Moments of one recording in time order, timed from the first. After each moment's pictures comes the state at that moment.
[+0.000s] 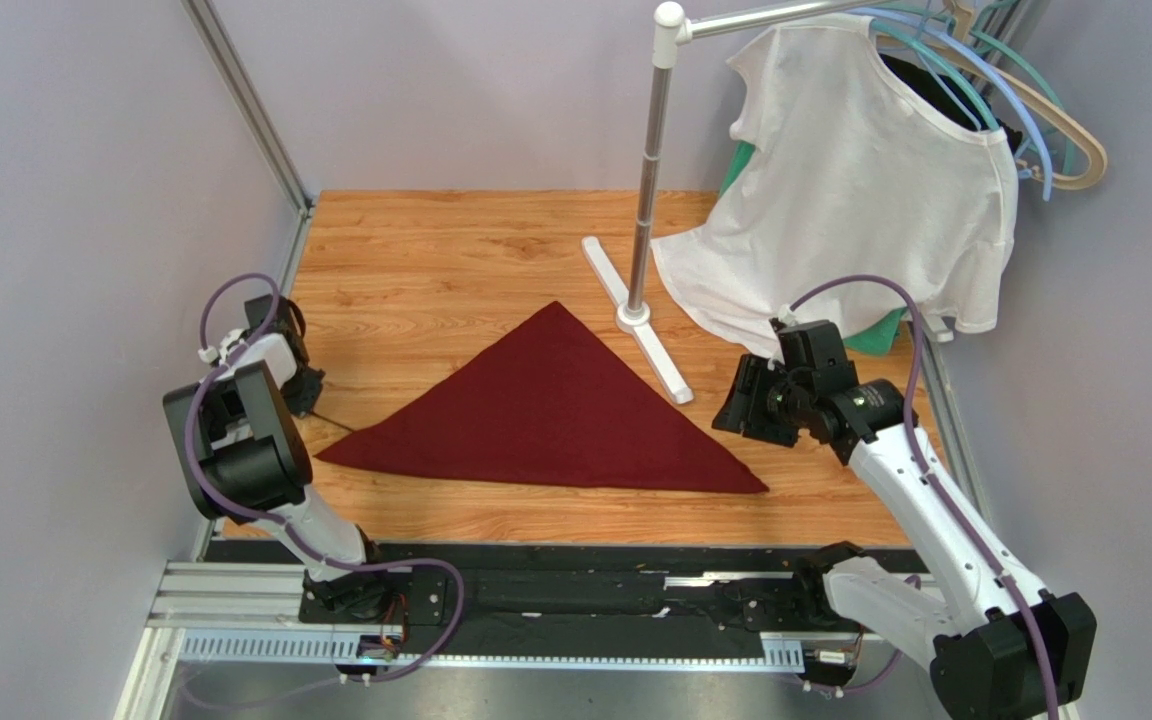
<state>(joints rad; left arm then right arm) 0.41 1.67 0.95 -0.47 -0.33 -0.75 0.32 0.98 0.85 -0.82 -0.14 0.54</state>
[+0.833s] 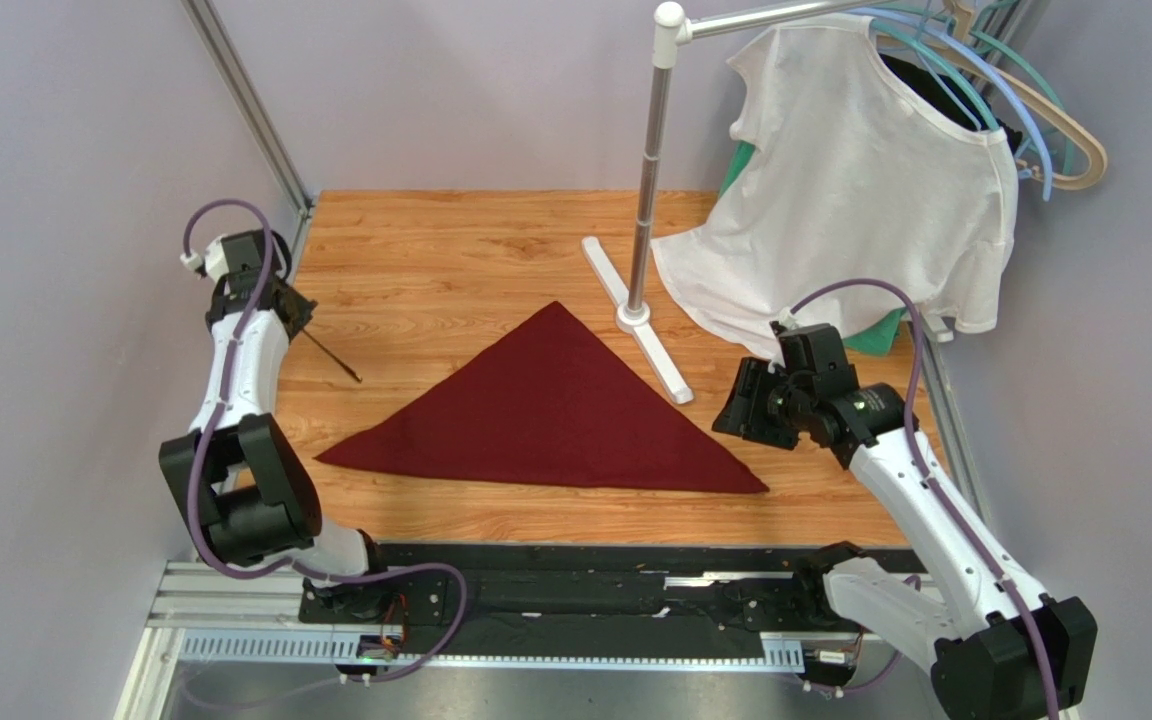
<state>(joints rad) 0.33 1.48 1.14 -0.50 -0.24 -0.58 0.32 0.96 0.83 -0.81 -0.15 0.54</state>
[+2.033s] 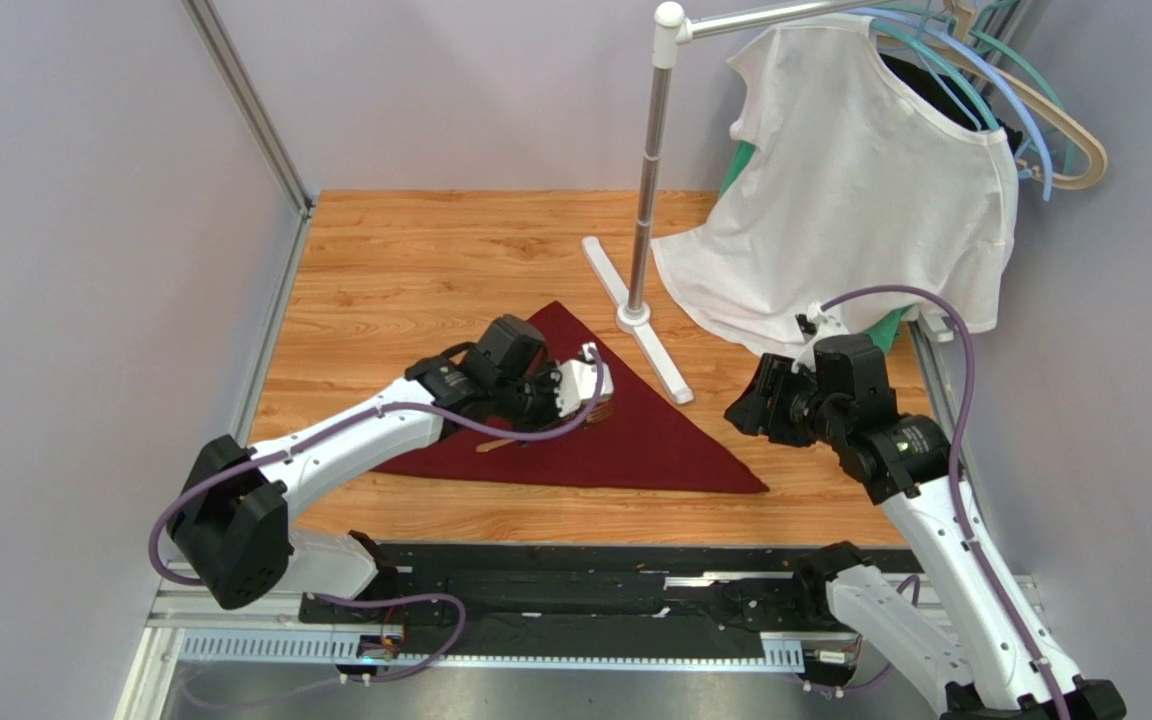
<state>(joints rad) -0.74 1.34 0.95 -0.46 0.35 0.50 0.32 0.78 0.87 -0.83 -0.13 0.50</state>
